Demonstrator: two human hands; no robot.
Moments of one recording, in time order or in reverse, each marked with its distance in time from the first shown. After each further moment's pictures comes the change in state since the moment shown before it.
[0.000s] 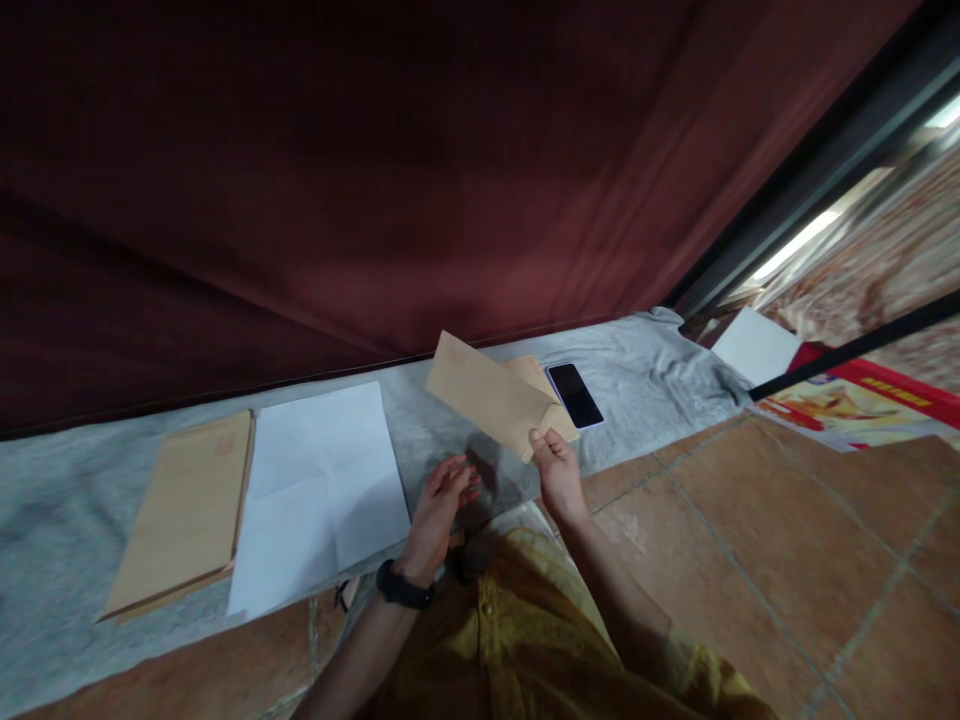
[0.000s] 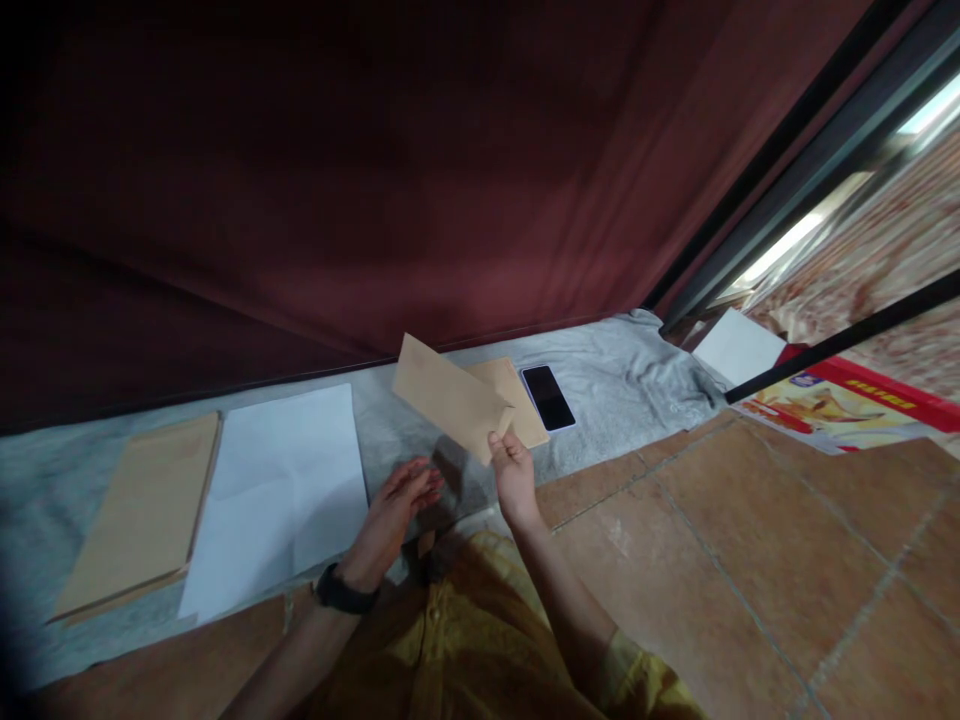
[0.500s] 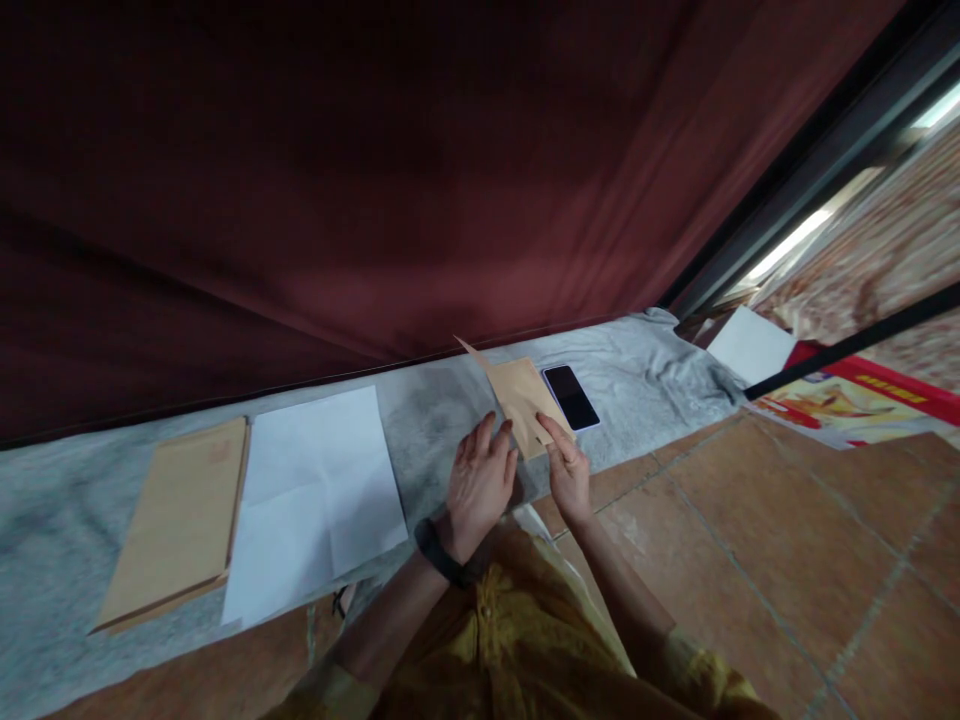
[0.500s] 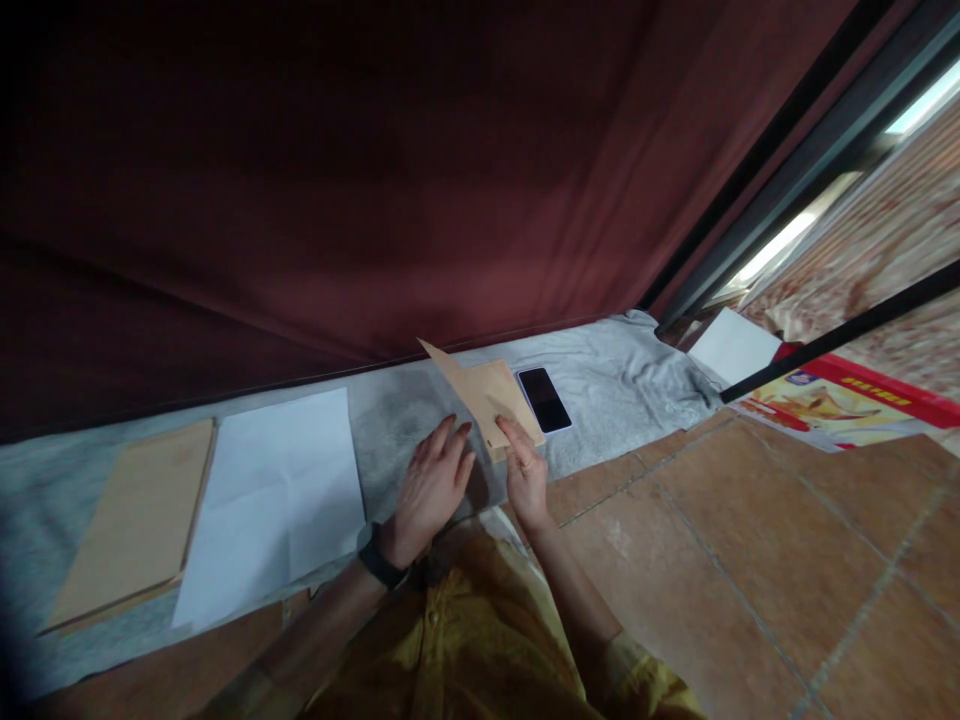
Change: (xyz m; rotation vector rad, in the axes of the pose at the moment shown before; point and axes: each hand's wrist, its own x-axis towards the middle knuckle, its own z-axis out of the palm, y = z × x) left_hand 0.005 0.032 0.067 0.985 -0.155 0.750; right_hand 0.007 0.007 -0.042 -0.460 0.016 -0.421
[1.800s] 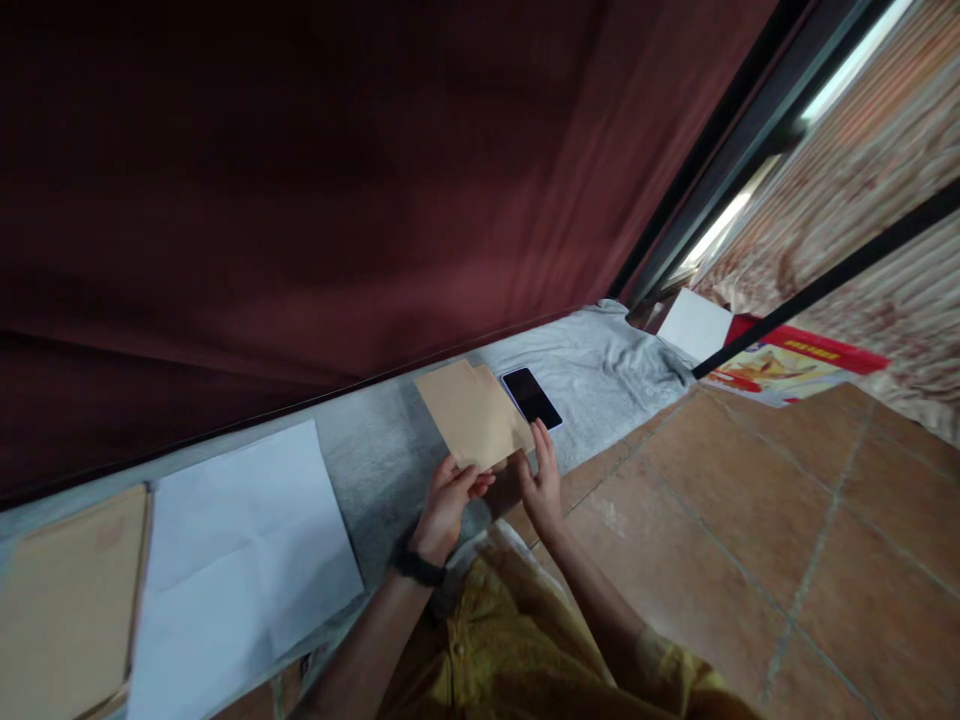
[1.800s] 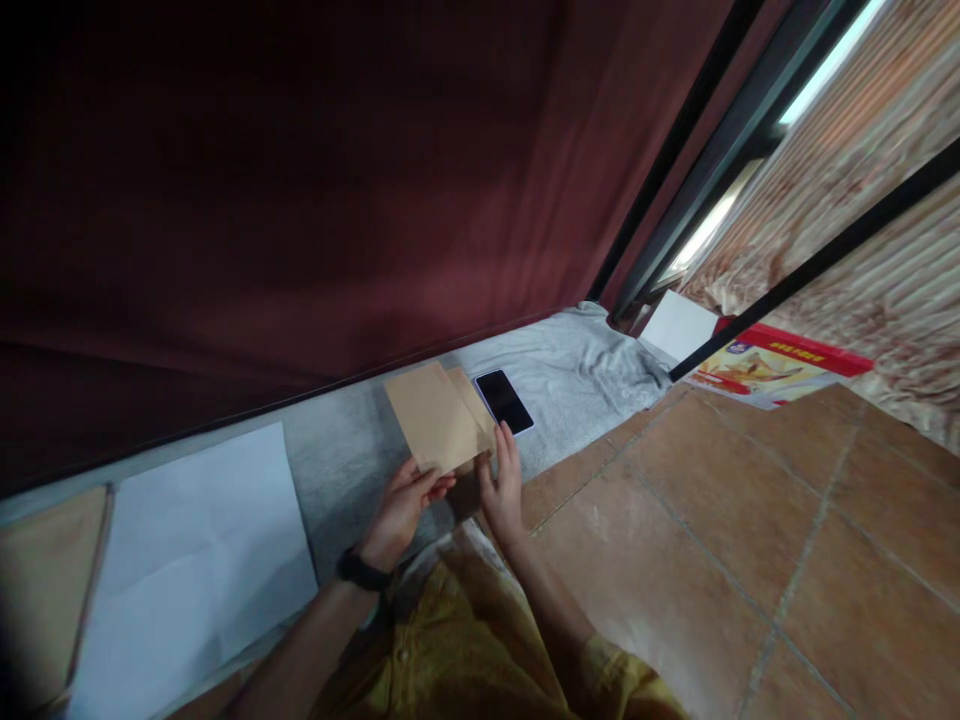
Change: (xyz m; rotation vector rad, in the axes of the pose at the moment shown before) left_hand 0.013 -0.025 0.047 -1.046 -0.091 -0.720; right_hand -0.016 0.044 0.000 -0.110 0.195 0.172
